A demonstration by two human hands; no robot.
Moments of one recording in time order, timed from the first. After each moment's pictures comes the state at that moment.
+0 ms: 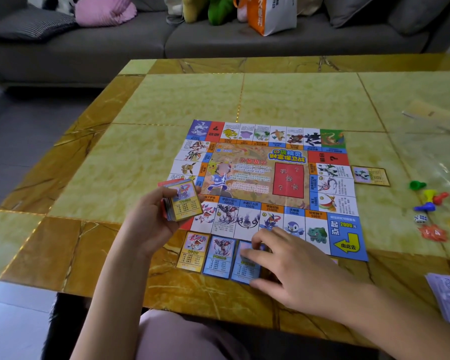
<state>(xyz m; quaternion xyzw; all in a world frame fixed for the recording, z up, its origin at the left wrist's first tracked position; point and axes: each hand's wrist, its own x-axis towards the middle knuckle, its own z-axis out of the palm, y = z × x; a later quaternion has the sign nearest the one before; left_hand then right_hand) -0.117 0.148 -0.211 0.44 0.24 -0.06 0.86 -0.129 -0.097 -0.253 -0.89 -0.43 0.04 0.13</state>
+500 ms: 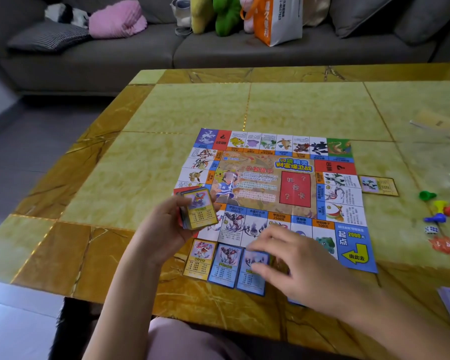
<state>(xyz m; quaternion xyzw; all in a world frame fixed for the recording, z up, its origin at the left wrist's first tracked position) -0.119 0.143 -0.209 0.44 0.20 -0.09 0.87 -0.122 -0.091 -0.232 -0.87 -0.37 0.10 0.32</state>
